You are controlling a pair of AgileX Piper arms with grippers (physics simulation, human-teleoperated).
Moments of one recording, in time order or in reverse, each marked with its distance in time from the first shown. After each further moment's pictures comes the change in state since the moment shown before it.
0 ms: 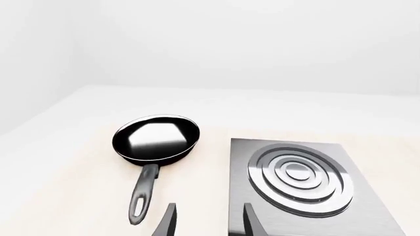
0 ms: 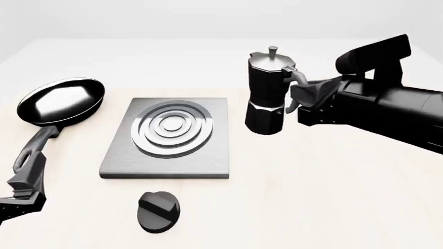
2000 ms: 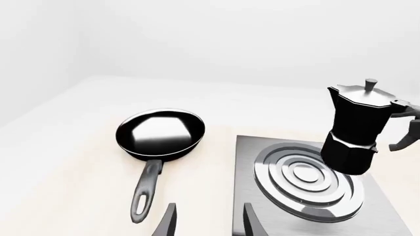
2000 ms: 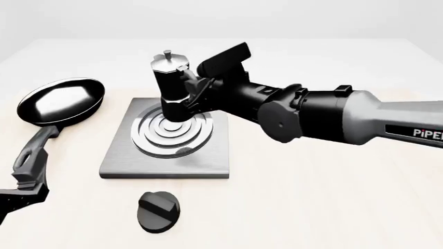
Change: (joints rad) left arm 0.030 0.161 0.000 -0.130 -0.019; right arm 0.209 0.685 -0.366 -0.410 -0.072
